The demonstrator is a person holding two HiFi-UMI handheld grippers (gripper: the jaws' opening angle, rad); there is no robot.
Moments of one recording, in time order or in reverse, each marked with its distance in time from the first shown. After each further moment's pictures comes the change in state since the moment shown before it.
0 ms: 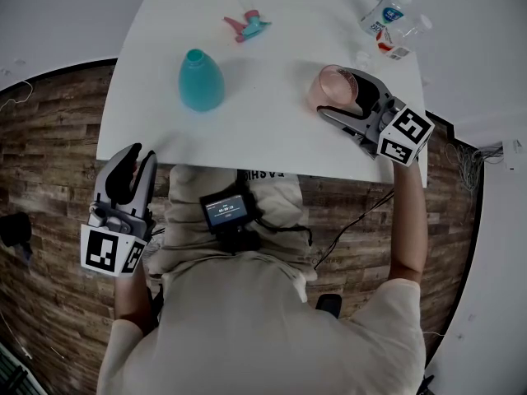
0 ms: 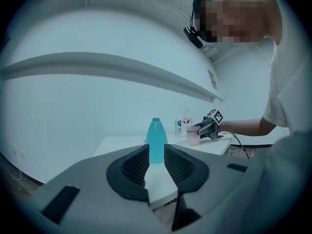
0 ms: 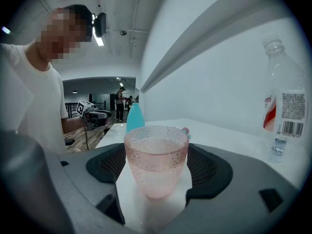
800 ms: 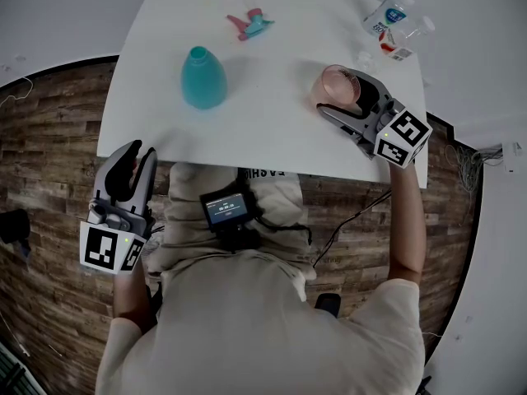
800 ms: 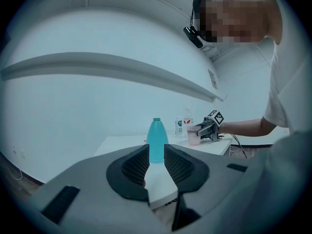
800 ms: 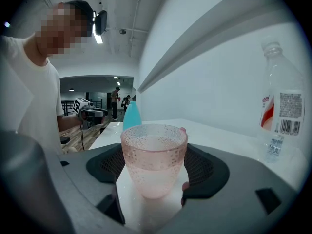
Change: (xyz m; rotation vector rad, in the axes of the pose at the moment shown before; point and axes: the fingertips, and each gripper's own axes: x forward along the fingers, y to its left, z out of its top) left arm -0.001 0.003 -0.001 -0.001 0.000 0.004; right arm 0.004 -0.003 -0.004 -0.015 -0.002 -0.047
